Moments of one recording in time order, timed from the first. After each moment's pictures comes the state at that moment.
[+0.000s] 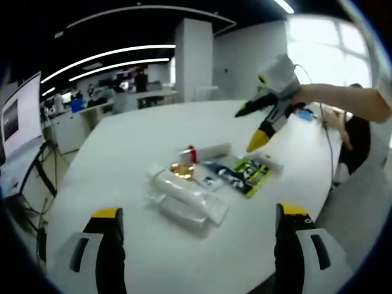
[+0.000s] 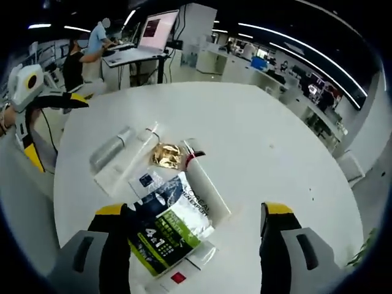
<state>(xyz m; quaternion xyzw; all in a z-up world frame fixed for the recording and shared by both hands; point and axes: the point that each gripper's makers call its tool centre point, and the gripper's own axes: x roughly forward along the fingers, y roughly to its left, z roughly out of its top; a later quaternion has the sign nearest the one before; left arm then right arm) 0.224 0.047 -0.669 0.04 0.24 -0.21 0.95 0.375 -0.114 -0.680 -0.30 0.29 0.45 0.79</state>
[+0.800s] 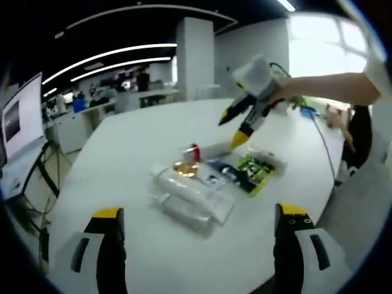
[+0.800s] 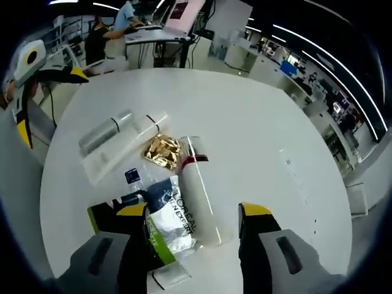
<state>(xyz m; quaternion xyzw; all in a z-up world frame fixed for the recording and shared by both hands) 0.223 0.047 -0.669 0.05 0.24 -0.20 0.95 0.411 -0.088 -0.707 -0.37 0.29 0.51 0.72</state>
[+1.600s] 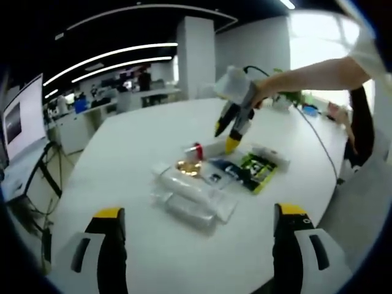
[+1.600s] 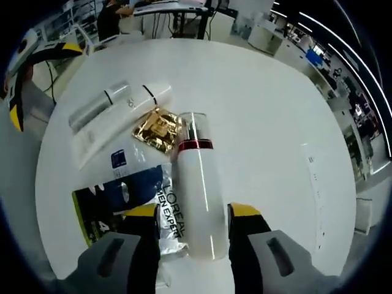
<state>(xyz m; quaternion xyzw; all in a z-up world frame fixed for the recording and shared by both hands) 0.224 0.051 -0.671 0.06 0.24 -0.19 0.95 0.417 -0.081 -0.748 -0.42 0.36 0.54 0.64</state>
